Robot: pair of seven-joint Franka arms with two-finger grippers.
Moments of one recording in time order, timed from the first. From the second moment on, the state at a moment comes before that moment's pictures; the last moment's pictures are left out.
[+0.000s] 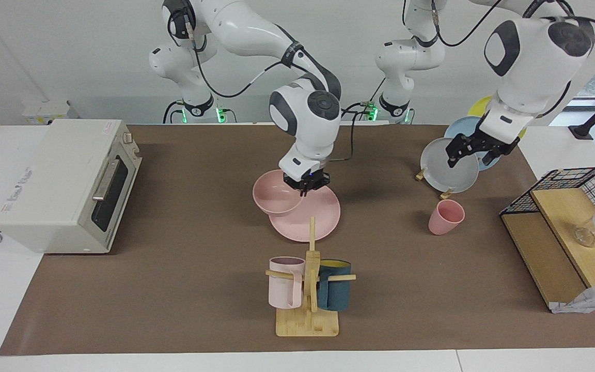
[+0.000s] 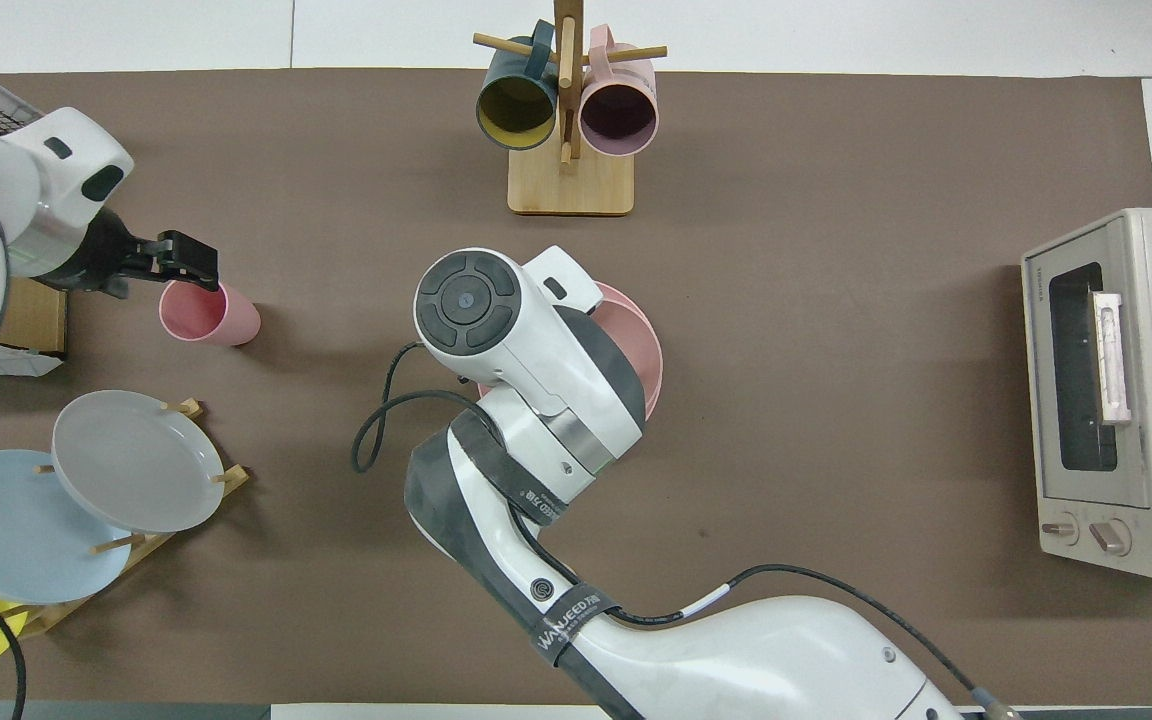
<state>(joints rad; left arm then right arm) -0.01 0.23 -0.09 -1.71 -0.02 1.88 -0.07 0.77 0.56 -0.09 -1.40 0.00 1.96 0.76</state>
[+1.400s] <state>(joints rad) -0.02 0.28 -0.10 -1.85 -0.03 2.05 -0.18 0.71 0.54 -0.06 -1.38 0.07 1.94 0.76</state>
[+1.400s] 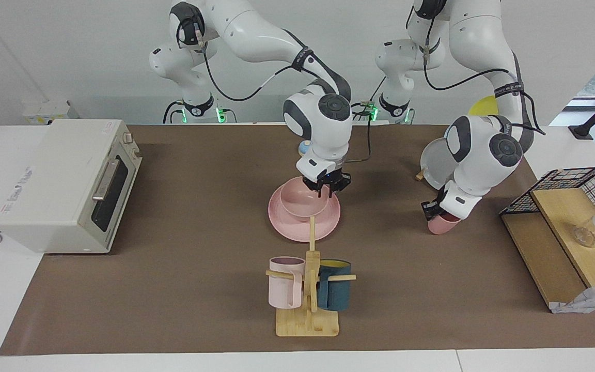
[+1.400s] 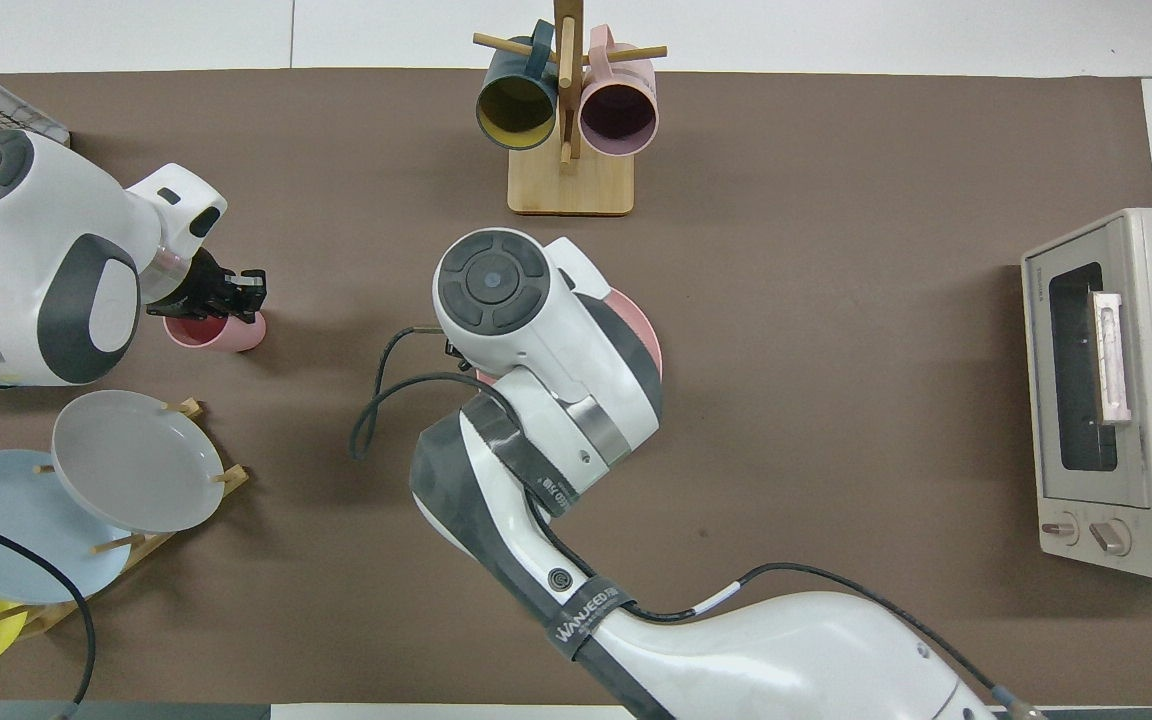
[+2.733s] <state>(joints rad) -0.58 0.44 -0.11 -1.31 -0.08 1.74 -0.85 0.11 0.04 -0.07 -1.52 0.03 1.37 0.10</state>
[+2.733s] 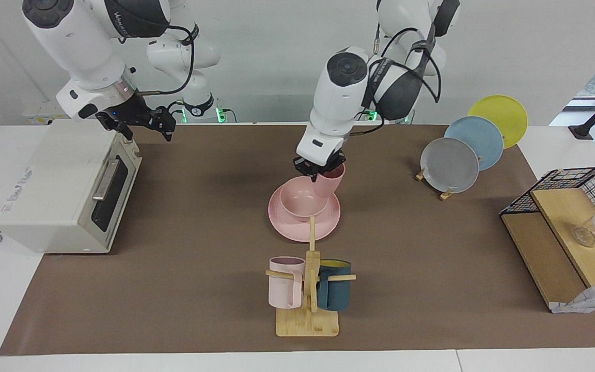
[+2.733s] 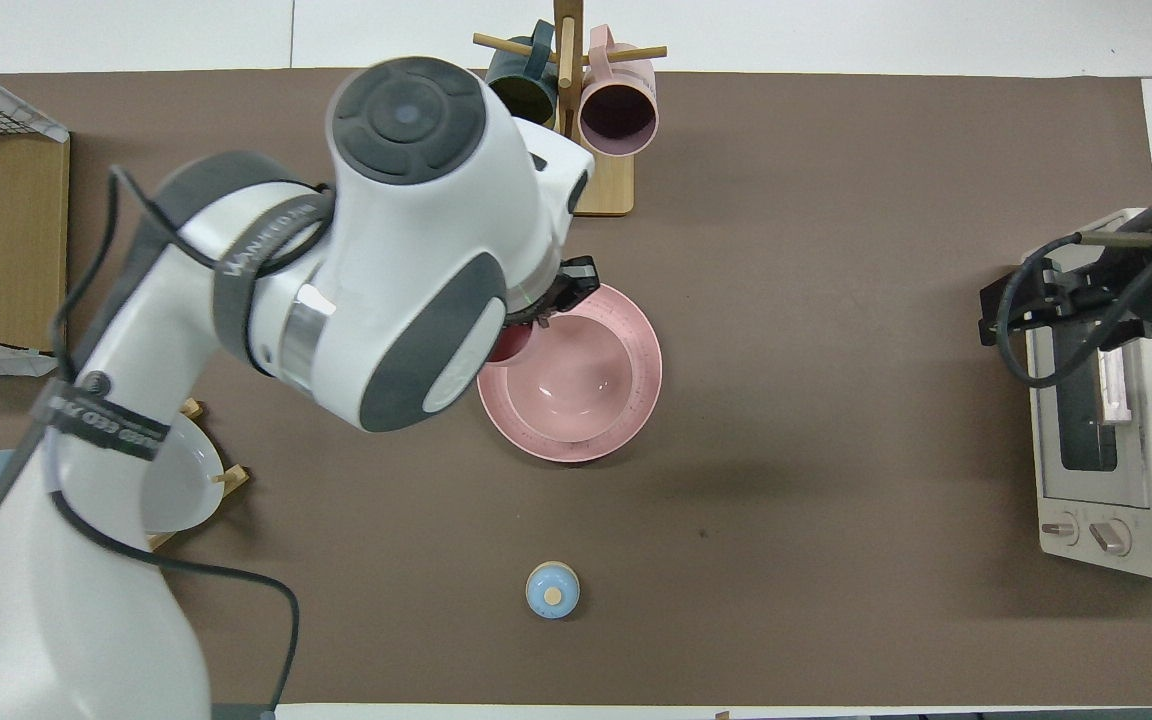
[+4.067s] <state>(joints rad) -0.61 0.52 -0.11 -1.46 -0.07 1.99 -0.90 0.05 0.00 -0.08 -1.61 0.02 1.49 0.04</state>
